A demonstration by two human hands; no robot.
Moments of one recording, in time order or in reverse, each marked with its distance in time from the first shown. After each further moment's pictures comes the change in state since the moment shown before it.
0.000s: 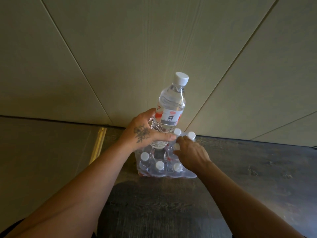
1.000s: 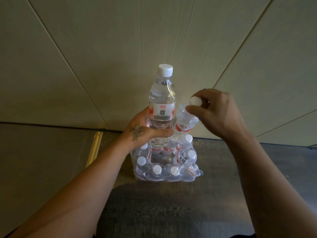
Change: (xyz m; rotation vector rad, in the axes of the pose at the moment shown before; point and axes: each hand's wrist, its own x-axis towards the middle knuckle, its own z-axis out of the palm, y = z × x) left_hand 0.016 0.003 0.001 -0.135 -0.039 0.046; right_hand 0.003 -0.010 -0.176 0.363 0.453 -0.074
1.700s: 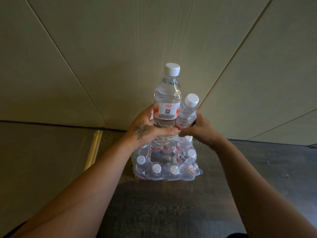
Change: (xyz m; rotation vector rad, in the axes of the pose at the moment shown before) left_hand 0.005 0.001 0.012 -0.057 0.031 -0.002; right_hand -0.011 0.052 0.064 0.451 -0.415 0.259
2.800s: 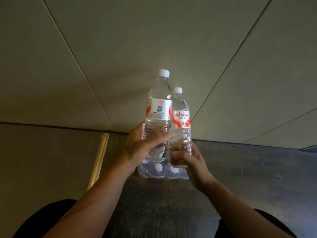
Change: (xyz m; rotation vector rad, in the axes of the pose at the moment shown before) left_hand -0.083 0.042 -0.006 -0.196 0.125 -0.141; right_hand -0.104 -0.009 0.059 0.587 0.001 0.040
